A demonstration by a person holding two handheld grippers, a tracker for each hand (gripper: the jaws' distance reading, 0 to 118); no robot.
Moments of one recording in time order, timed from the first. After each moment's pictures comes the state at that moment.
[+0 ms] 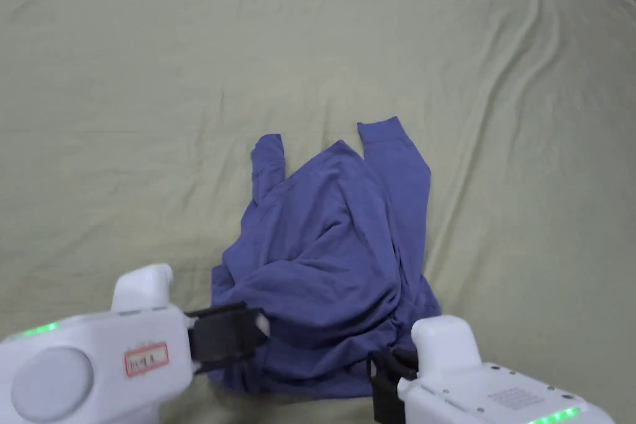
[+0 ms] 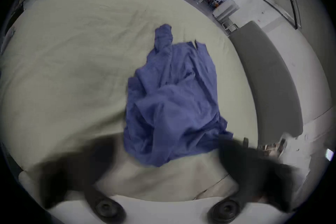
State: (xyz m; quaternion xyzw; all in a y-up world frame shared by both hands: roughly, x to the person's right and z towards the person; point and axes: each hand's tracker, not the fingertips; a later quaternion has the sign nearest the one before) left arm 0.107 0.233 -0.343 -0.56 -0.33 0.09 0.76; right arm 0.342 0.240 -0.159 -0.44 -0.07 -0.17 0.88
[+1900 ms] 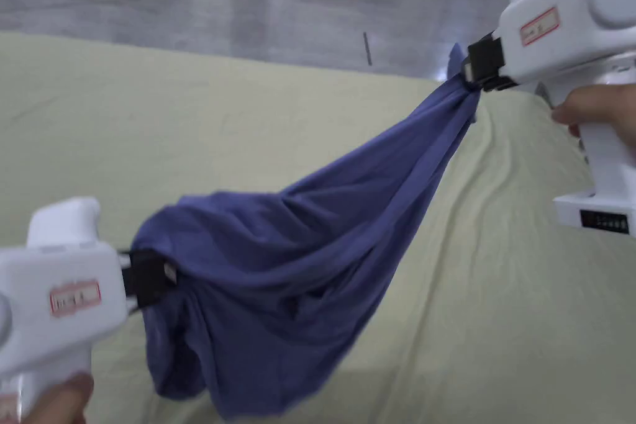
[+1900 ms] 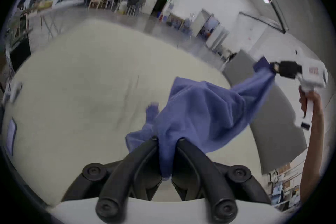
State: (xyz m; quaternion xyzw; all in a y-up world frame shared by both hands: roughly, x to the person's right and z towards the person) left arm 0.137 0.393 -0.434 -0.37 -0.31 0.10 0.87; right arm 0.556 0.567 -0.345 -0.31 -0.18 0.04 0.93
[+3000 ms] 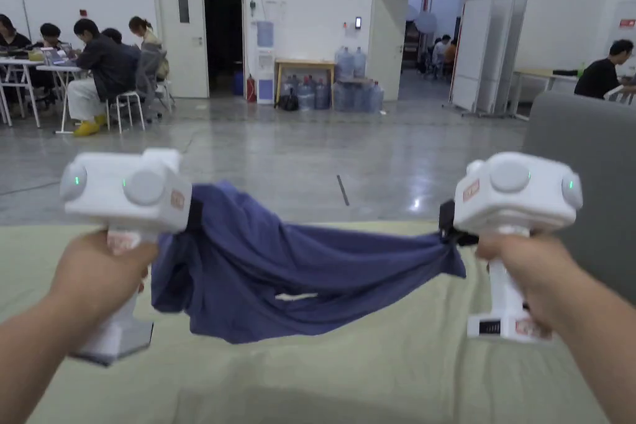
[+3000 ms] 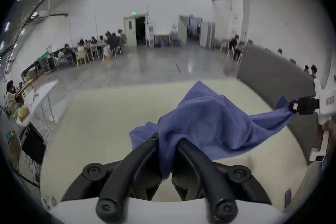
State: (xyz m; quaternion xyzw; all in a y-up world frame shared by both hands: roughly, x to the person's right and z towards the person) left arm 0.331 0.457 -0.673 -0.29 -0.32 -0.11 0.89; right arm 0.686 0.456 -0.437 -0.32 -0.27 -0.21 0.89
